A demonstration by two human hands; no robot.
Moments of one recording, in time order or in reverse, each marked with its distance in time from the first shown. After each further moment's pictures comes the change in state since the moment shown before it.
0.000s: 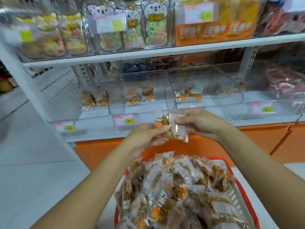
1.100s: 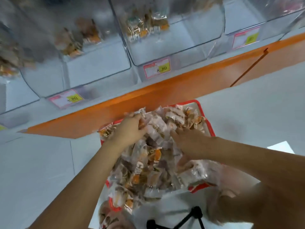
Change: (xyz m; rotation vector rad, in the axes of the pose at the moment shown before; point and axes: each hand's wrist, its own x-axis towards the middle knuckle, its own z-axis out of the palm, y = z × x) left_hand 0.080 -0.084 0.014 1.314 -0.240 -0.008; right_hand -0.063 0.100 -0.011 -1.384 -0.508 0.485
